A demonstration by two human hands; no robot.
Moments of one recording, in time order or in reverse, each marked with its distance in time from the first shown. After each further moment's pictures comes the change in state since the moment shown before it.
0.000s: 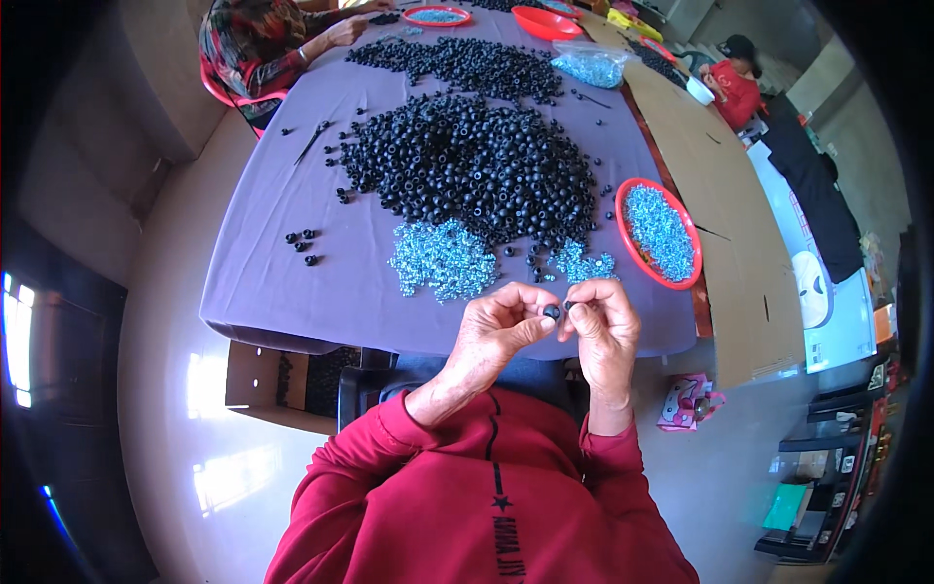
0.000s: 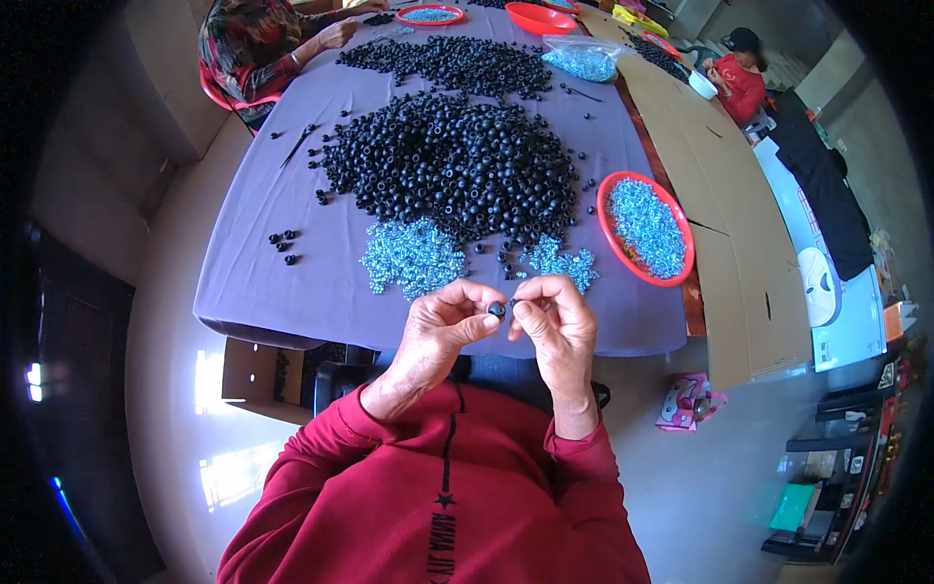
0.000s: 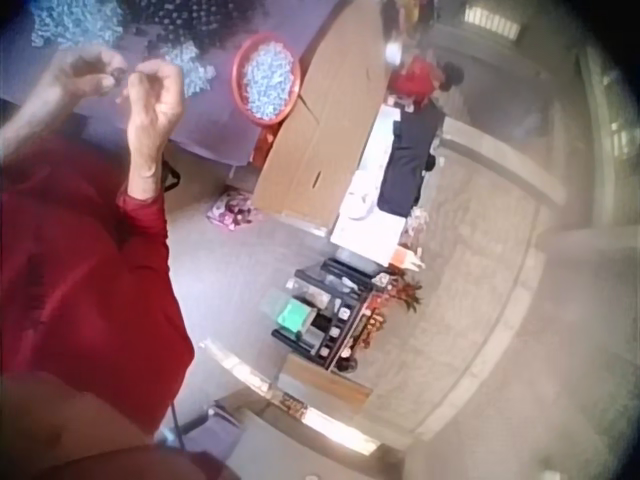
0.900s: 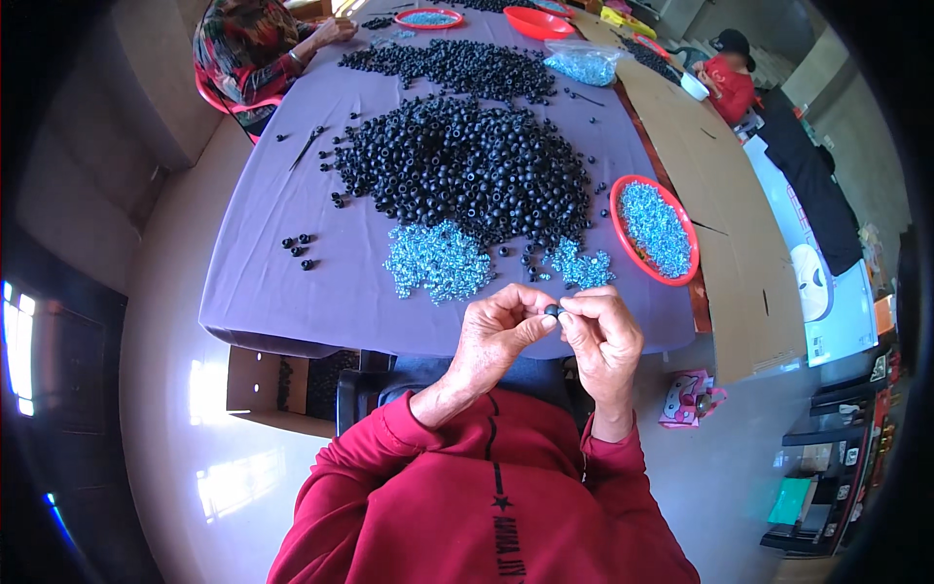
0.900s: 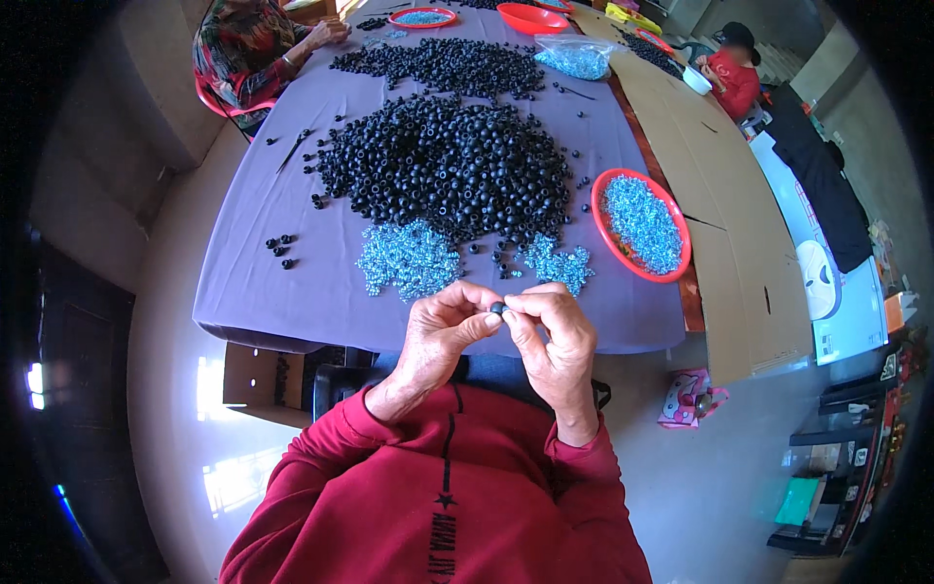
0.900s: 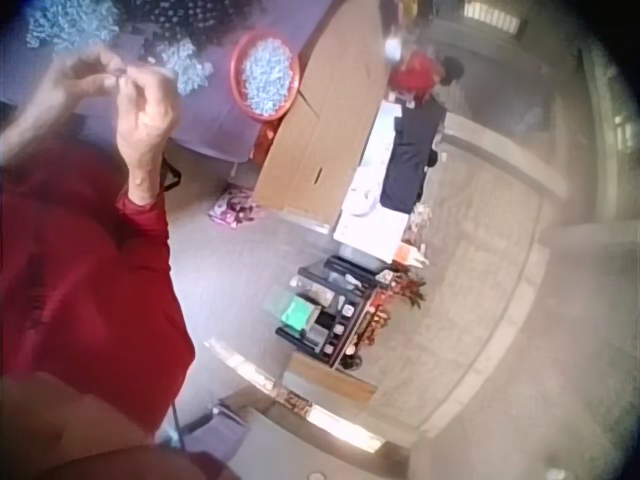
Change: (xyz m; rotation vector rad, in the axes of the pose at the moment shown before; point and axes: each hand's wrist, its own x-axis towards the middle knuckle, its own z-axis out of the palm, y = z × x) left_hand 0.000 -0.004 0.008 0.035 0.004 0.061; right_hand -0.007 -0.011 -0.003 -0.549 -0.035 -0.279
